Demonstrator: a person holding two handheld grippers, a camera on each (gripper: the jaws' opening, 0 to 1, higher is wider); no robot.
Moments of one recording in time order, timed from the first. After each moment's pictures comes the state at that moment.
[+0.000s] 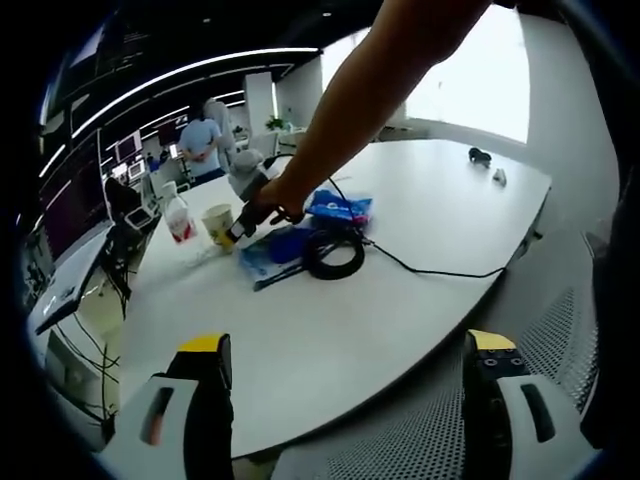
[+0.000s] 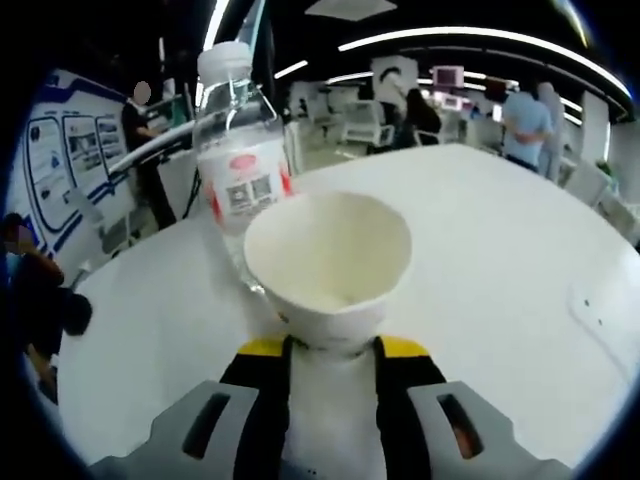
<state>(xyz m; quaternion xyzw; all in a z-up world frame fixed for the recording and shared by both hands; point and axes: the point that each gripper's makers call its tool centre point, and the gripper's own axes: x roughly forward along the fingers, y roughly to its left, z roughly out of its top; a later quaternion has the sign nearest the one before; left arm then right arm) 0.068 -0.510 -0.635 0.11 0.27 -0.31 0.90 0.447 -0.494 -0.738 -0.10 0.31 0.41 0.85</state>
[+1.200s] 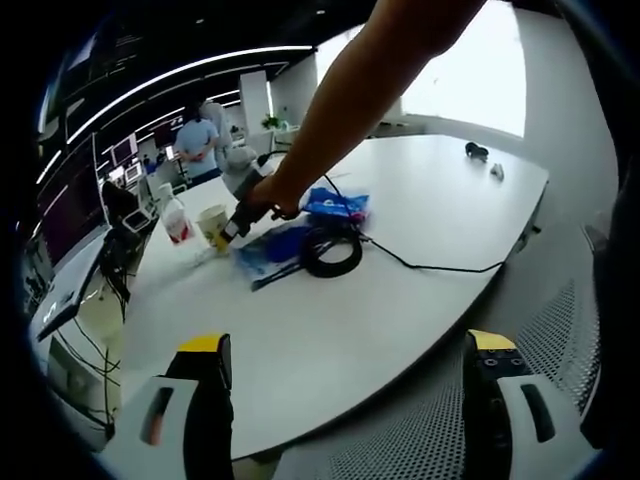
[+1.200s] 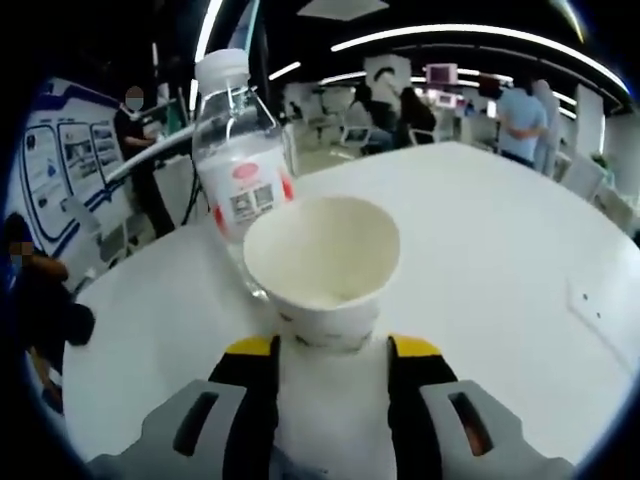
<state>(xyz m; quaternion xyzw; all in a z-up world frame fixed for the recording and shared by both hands) 0.069 -0.511 -0.636 0.12 0.27 -0.32 0.90 0.445 -0.494 -0.732 -0.09 0.31 0.40 0.86</state>
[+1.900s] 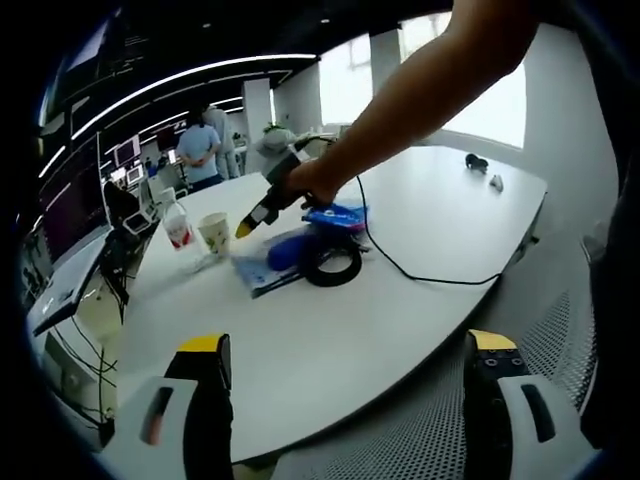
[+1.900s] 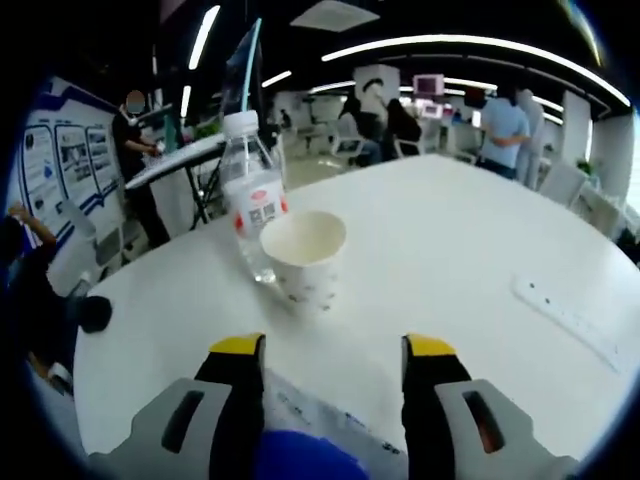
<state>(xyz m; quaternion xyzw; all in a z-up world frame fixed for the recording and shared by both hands) 0.068 -0.512 -0.629 0.10 0.25 -0.33 0.91 0.407 -0.555 -0.688 -0.08 0.28 0.38 0.88</state>
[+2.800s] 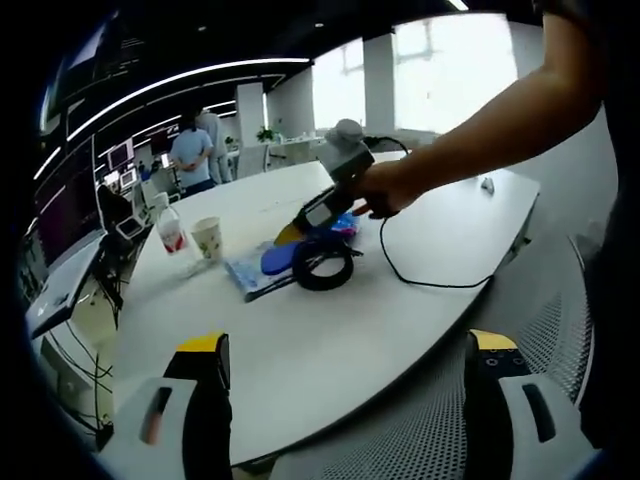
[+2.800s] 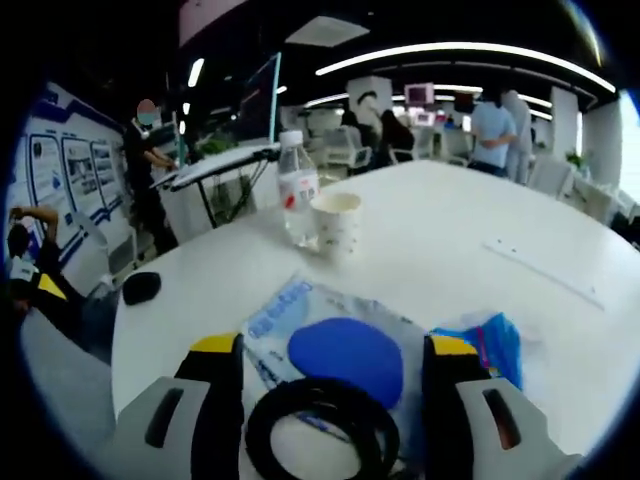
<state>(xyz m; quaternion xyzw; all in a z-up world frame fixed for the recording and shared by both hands) 0.063 -0.517 -0.628 0.11 0.24 -0.34 0.90 0.288 -0.605 -0.679 -0.05 0.27 0.37 0.89</state>
